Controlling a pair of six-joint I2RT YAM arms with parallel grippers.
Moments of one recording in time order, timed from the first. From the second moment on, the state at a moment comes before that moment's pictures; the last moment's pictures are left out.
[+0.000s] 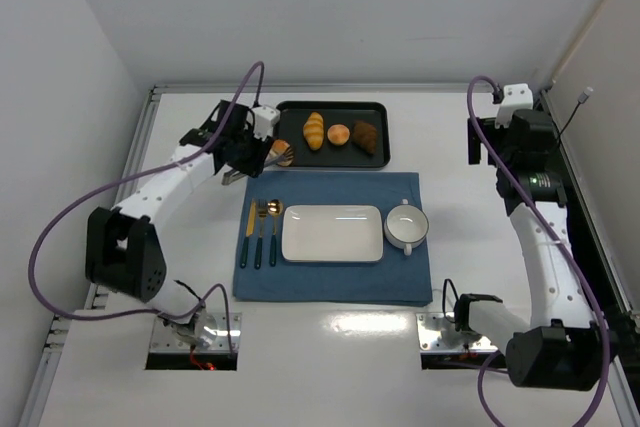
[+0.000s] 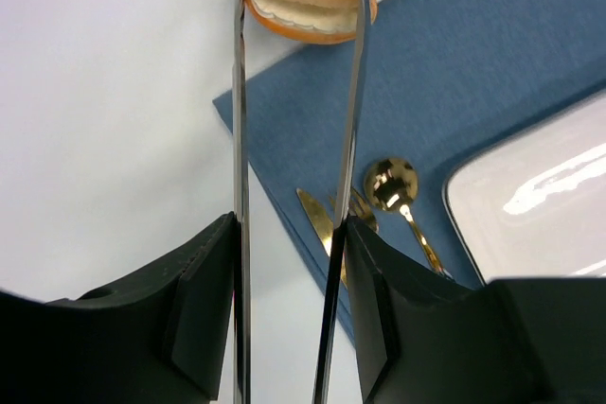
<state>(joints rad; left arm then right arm) -0.29 1.56 1.27 -0.59 0.06 0.20 -0.10 1.06 1.03 -0.41 0.20 -0.25</state>
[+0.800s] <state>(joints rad) -0.37 1.15 1.13 -0.72 0.31 0.40 -0.10 1.17 1.02 -0.37 0.26 -0.30</state>
